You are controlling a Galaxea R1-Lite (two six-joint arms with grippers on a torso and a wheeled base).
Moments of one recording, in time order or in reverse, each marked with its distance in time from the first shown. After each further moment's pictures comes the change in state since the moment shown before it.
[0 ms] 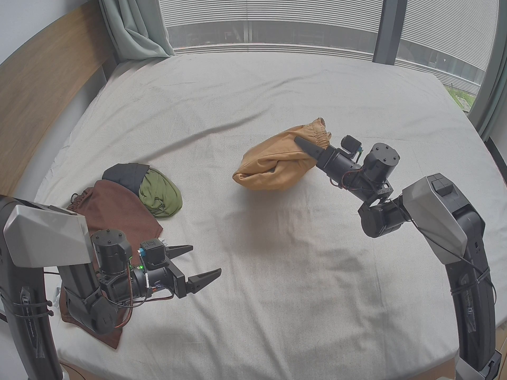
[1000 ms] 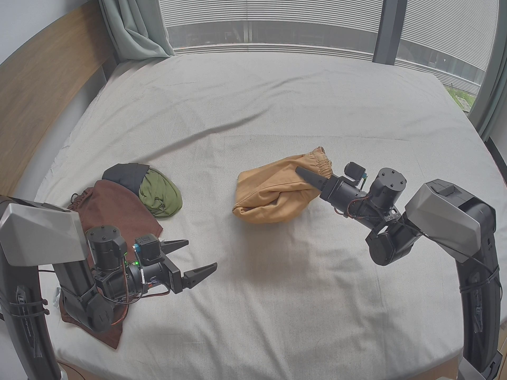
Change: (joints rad) left arm 0.019 -0.026 -0.001 0.001 0.000 0.000; right arm 0.024 -0.099 0.415 -0.207 0.001 -0.027
